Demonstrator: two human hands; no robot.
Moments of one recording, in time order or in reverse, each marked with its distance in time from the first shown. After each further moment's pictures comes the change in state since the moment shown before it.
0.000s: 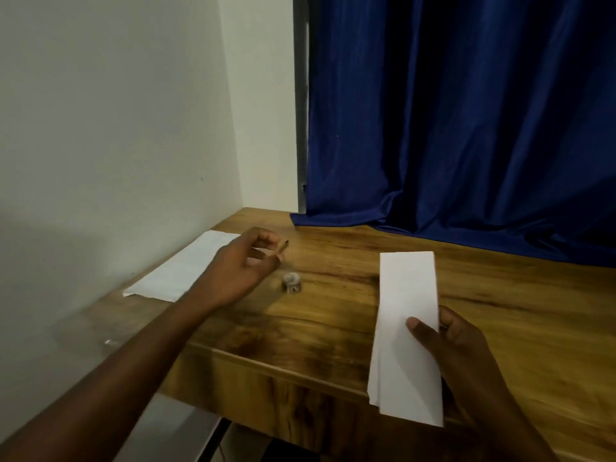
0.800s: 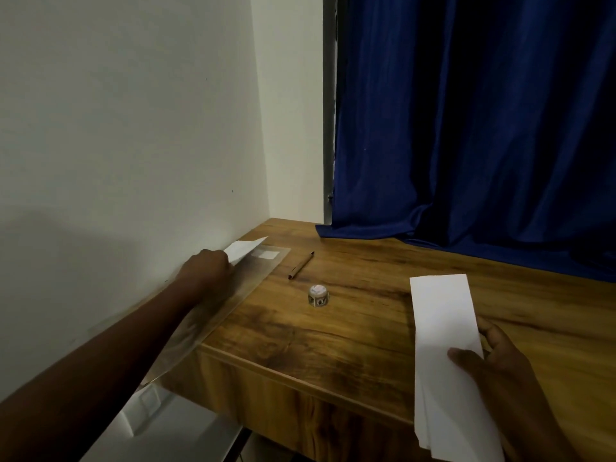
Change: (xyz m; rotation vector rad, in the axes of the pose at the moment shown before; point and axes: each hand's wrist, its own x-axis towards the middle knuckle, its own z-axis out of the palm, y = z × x) left_hand 0.043 -0.106 -0.068 1.006 -0.045 -0.346; right_hand 0.010 -0.002 -0.001 -0.189 0.067 0.053
